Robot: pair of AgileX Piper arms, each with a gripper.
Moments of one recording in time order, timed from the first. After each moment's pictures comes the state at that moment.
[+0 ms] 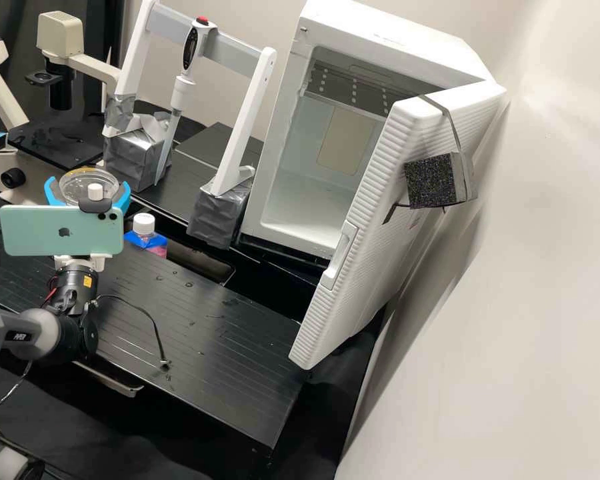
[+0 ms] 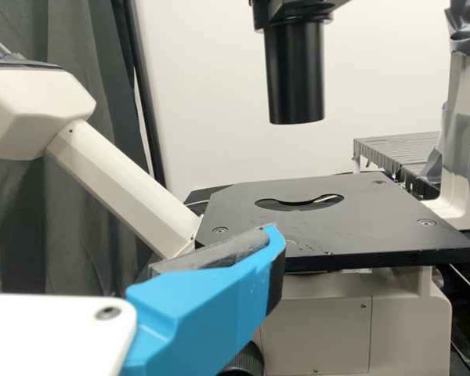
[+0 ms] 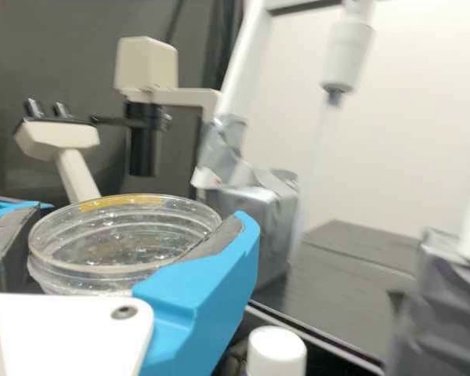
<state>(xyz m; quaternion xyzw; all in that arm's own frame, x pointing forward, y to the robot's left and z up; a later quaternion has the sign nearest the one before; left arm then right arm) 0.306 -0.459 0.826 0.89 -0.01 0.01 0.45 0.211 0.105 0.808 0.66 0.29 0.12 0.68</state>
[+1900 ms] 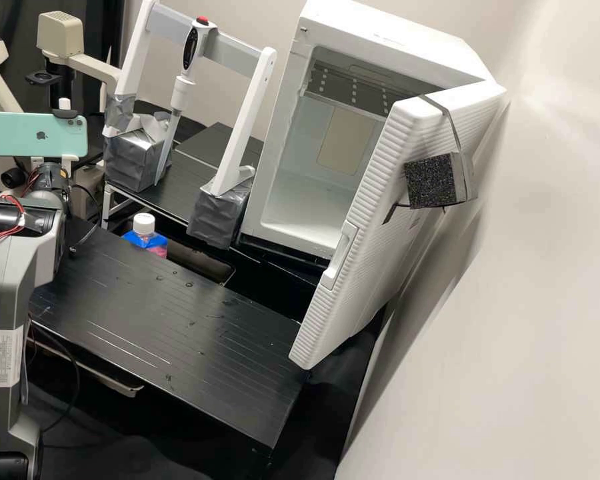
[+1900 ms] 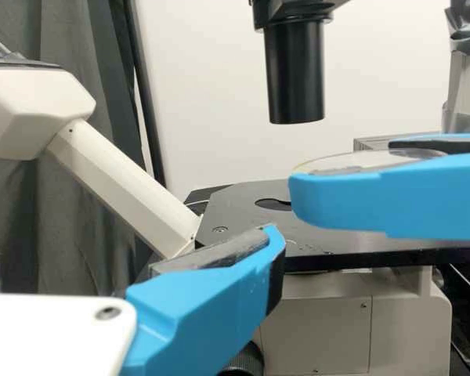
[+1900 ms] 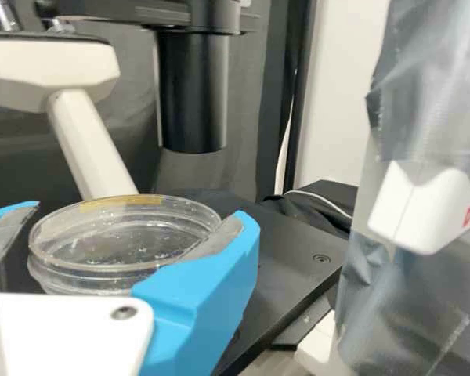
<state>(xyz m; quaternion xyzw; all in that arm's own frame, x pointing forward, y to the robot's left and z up) 0.306 -0.459 0.826 0.89 -0.01 0.01 0.45 0.398 0.246 0.655 0.66 0.35 0.01 0.67</state>
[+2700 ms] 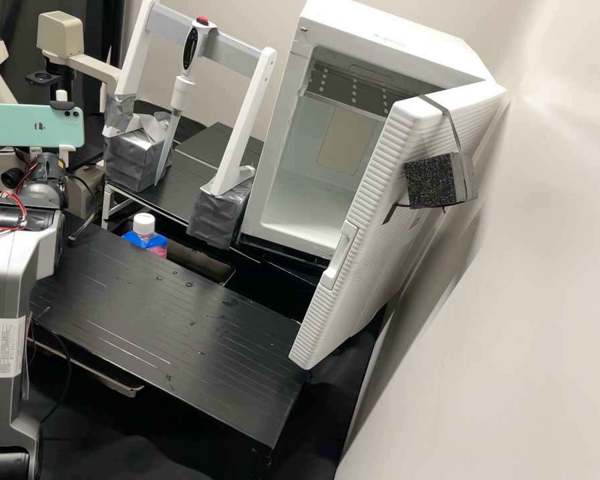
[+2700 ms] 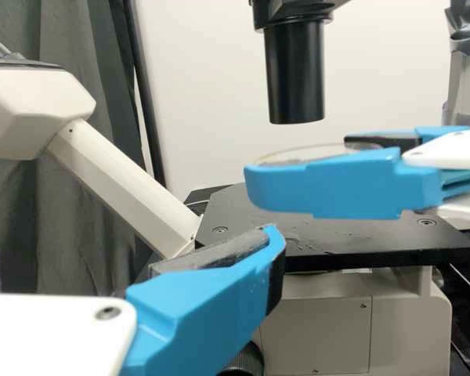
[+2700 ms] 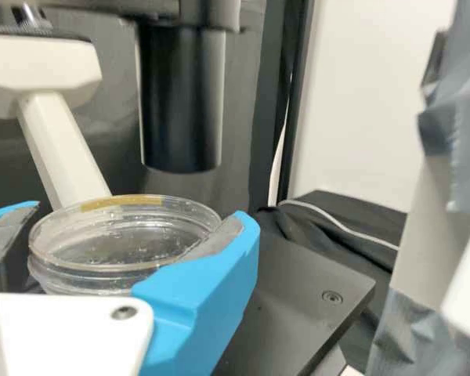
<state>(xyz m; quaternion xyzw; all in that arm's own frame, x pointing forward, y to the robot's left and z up) 0.306 -0.459 0.826 0.89 -0.01 0.01 0.45 0.425 0.266 0.632 0.65 0.34 0.01 0.68</state>
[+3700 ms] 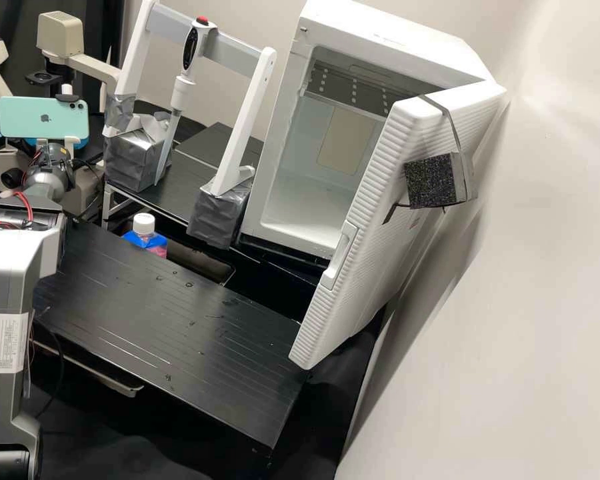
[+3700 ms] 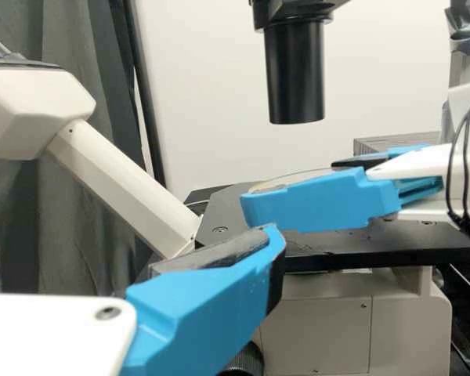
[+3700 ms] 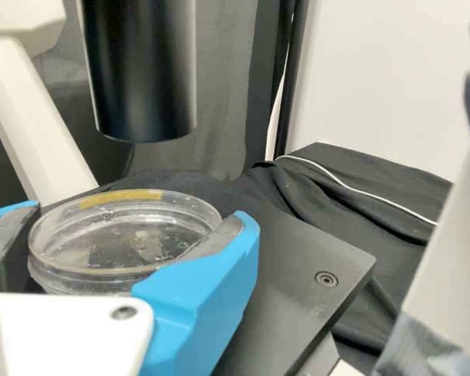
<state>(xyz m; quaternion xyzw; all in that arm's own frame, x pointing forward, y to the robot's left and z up) 0.306 -0.459 0.826 0.89 -0.01 0.01 0.45 0.448 0.279 0.632 0.63 0.33 -0.05 0.70</state>
